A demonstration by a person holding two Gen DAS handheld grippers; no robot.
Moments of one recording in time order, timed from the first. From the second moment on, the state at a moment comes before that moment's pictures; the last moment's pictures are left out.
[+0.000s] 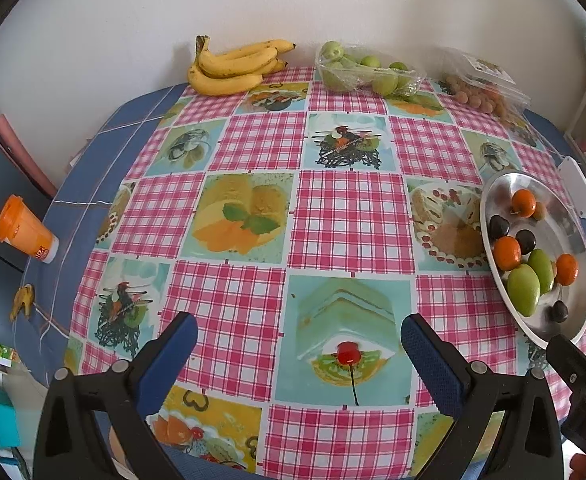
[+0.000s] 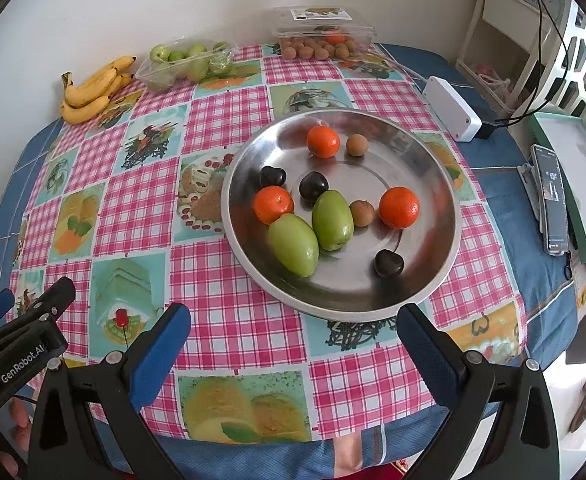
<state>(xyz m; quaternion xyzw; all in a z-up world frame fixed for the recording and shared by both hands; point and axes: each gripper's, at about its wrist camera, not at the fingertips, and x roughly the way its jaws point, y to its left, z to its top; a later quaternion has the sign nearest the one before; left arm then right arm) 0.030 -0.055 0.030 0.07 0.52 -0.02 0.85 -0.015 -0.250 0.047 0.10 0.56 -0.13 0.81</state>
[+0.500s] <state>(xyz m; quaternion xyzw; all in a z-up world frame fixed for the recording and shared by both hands) 0.034 -0.054 0.022 0.07 0.53 -0.01 0.85 -0.013 -0.252 0.037 0.10 0.57 -0.13 0.81</state>
